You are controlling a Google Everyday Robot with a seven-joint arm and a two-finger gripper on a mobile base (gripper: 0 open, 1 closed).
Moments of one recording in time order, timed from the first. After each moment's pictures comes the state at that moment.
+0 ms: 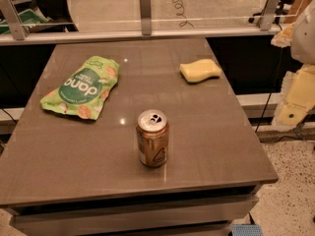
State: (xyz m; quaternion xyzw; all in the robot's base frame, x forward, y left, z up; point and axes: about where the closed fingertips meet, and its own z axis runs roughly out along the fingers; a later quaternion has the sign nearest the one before) arm 0.438 -0.217 0.976 -0.60 0.78 -0.03 0.16
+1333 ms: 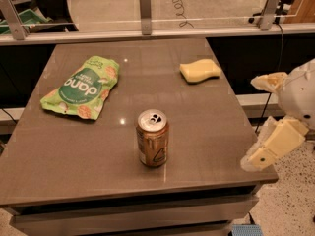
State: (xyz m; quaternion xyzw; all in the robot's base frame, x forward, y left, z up) arm 0.398 -0.170 0.922 -0.56 0.77 0.12 0.28
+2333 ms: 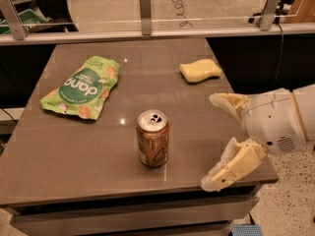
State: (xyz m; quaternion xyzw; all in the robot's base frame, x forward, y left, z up) arm 0.374 -0.090 0.905 -0.55 0.70 0.27 0.37
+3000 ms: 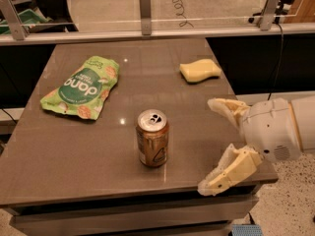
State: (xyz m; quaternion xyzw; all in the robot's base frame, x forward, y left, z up) arm 0.371 -0.084 0.895 -0.54 0.69 0.29 0.39
